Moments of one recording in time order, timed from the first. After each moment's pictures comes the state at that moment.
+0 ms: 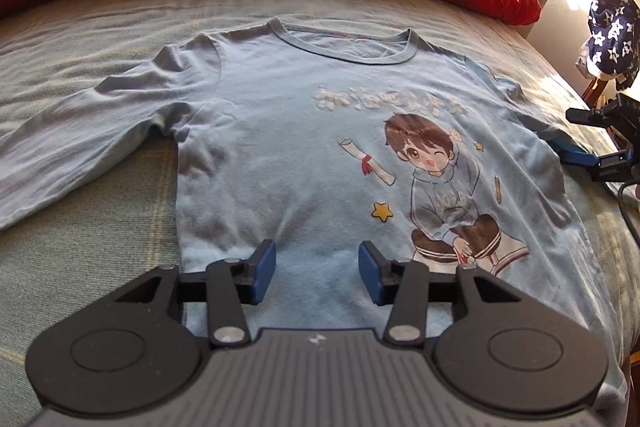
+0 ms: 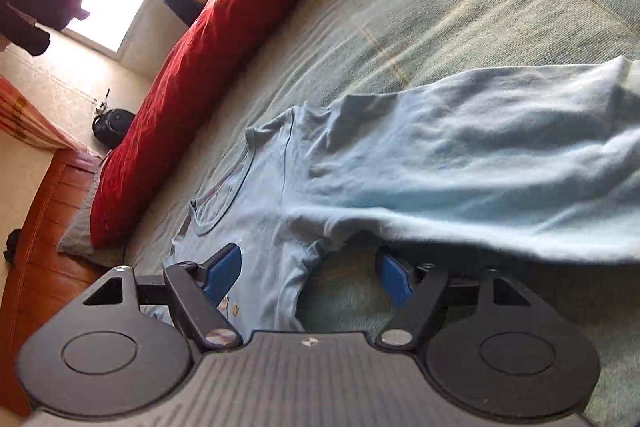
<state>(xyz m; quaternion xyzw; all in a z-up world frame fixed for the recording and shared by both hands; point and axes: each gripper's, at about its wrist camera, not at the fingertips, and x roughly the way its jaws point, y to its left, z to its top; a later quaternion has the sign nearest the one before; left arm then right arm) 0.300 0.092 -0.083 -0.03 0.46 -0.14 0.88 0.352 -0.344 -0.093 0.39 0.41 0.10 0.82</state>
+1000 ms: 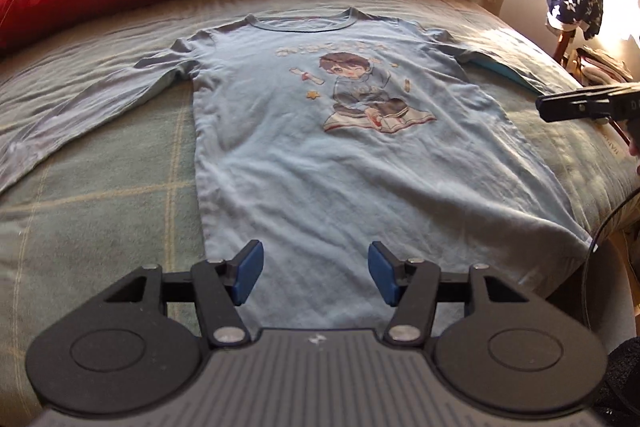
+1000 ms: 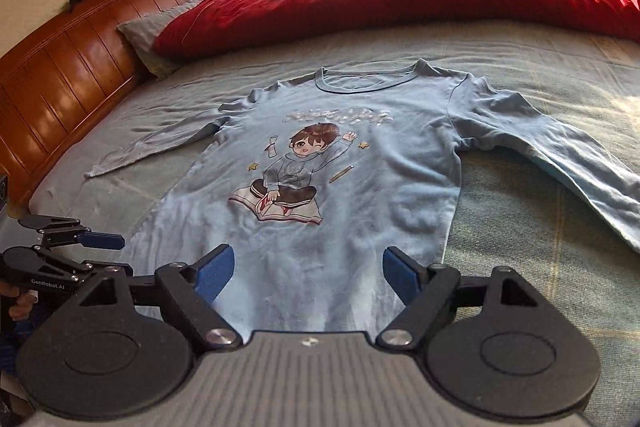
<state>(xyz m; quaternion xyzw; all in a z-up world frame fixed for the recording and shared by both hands) 0.124 0.097 -0.054 0.02 0.44 -0.13 0.89 0.195 -0.242 -0.024 0.07 0.39 0.25 0.88</state>
